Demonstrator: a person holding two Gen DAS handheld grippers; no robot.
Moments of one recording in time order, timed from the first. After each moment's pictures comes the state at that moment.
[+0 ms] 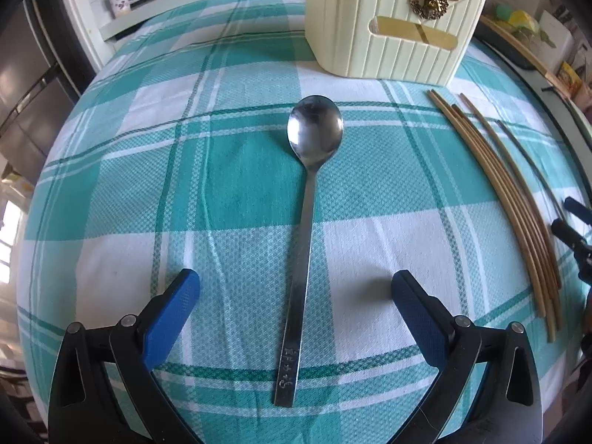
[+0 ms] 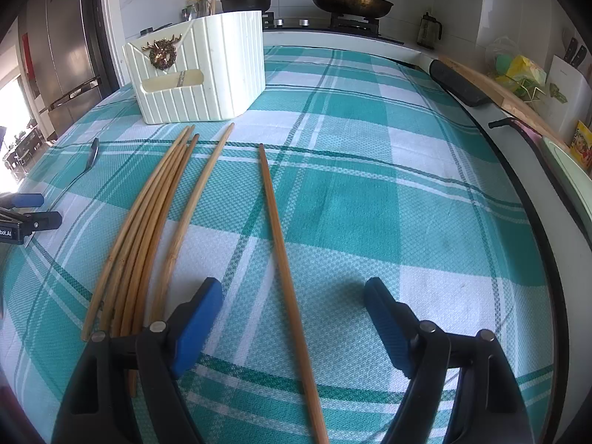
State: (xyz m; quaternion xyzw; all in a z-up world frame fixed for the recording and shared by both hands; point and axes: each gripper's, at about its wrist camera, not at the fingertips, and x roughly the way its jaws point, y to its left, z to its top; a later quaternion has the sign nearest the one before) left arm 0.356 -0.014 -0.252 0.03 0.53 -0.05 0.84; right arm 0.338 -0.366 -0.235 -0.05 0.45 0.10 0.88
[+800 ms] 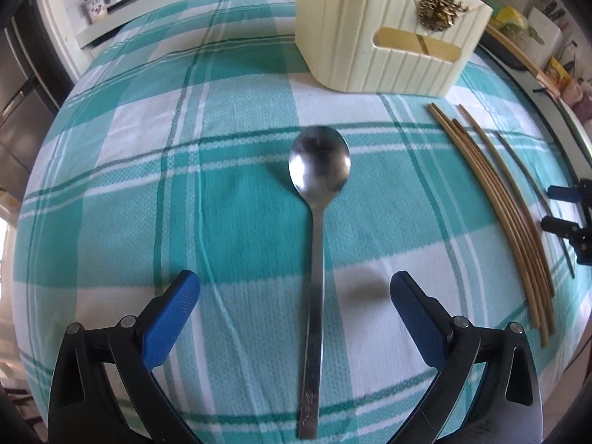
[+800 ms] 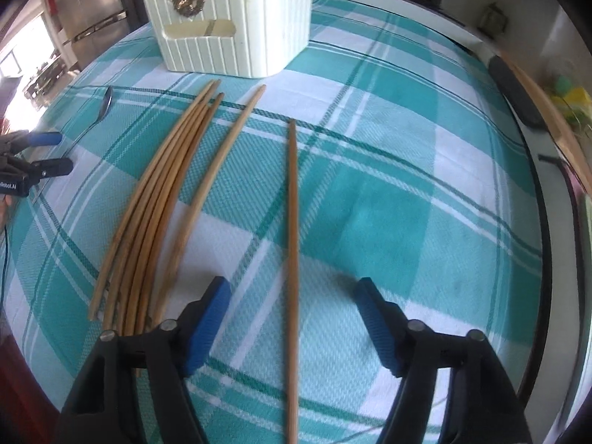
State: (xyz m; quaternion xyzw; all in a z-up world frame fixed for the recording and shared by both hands) left arm 0.395 -0.006 -0.250 0.03 0.54 -0.09 0.83; right arm 0.390 -0.340 -0.229 -0.13 0.55 0.17 0.80
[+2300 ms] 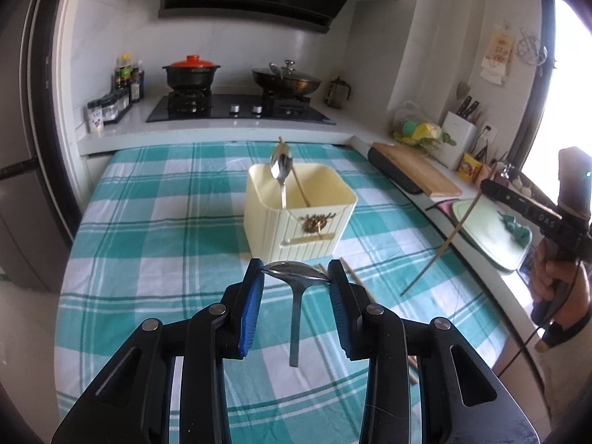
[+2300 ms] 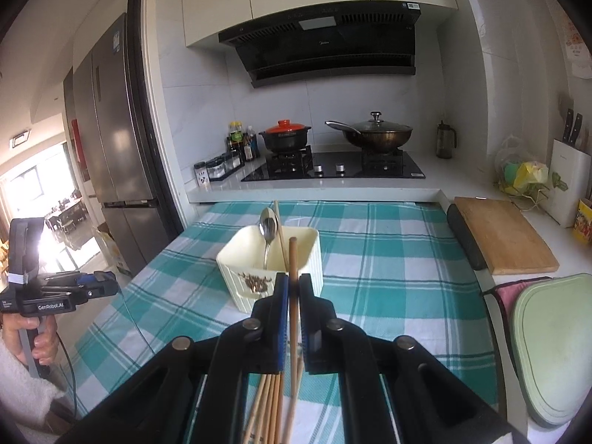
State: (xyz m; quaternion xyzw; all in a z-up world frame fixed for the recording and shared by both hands) left arm 0.326 0.021 -0.049 -0.04 0.33 -0.20 0.92; right arm 0.342 -0.344 -0.011 0.03 0.26 0.17 0.95
